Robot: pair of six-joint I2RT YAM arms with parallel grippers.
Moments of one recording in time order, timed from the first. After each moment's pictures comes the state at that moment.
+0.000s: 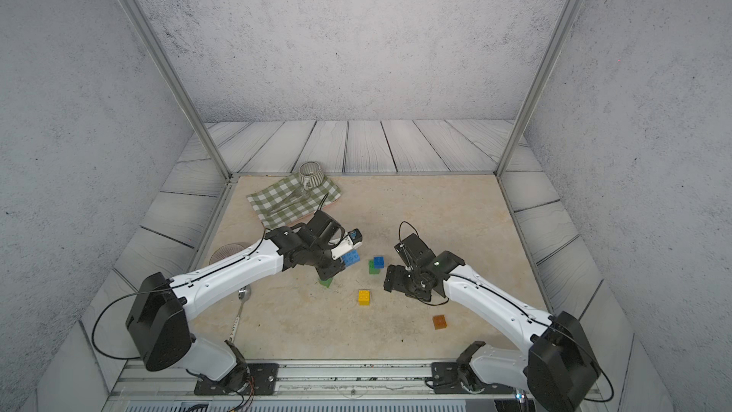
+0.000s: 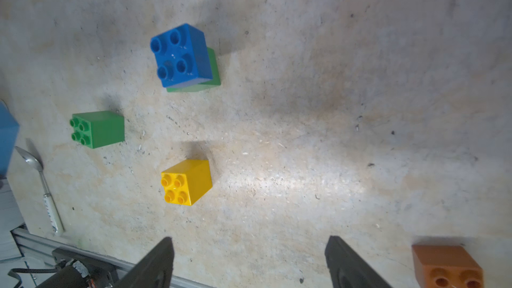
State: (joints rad) left arm -0.77 1.54 1.19 -0.72 0.09 0.36; right arm 0.67 1.22 0.83 -0.76 -0.13 0.85
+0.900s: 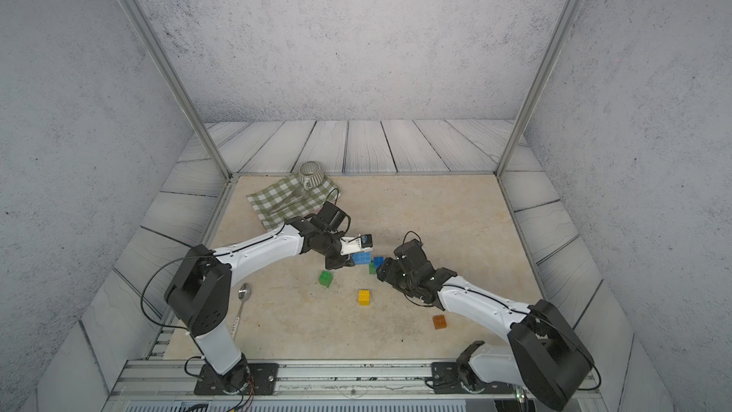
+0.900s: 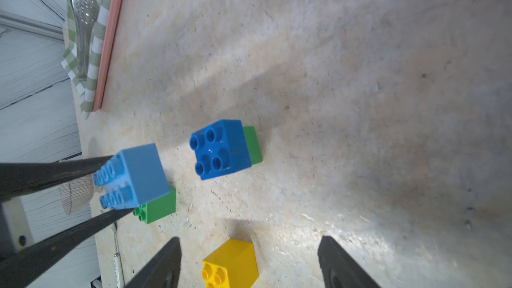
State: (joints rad) left arm -0.68 1.77 1.27 -0.62 0.30 0.80; right arm 0.67 1.26 0.59 -0.16 -0.07 1.04
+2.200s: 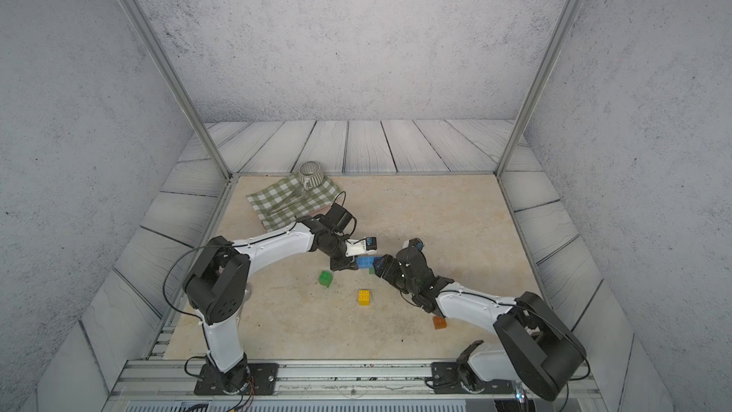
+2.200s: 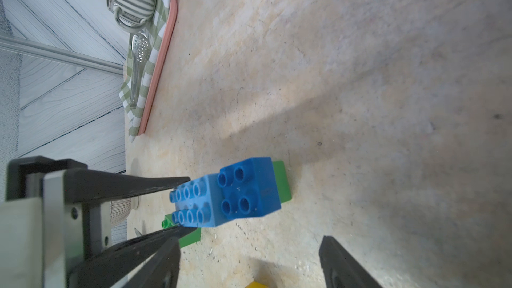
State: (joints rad) left arm -0.69 1.88 1.32 -0.63 0.33 0.79; right arm 0.67 1.32 0.48 0.18 -0.05 1.08
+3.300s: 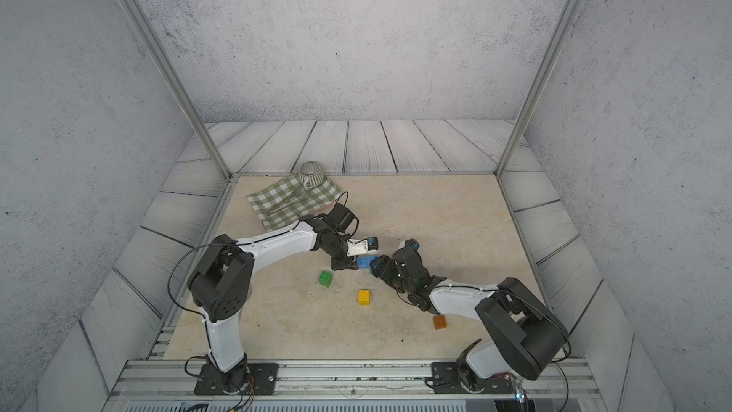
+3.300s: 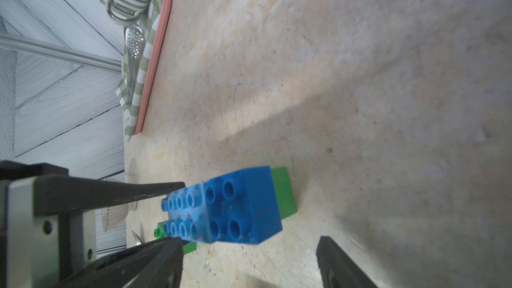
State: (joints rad) left arm -0.70 1.91 1.35 -0.66 0.30 0.79; right arm 0.68 1.44 0.48 0.30 -0.08 1.09
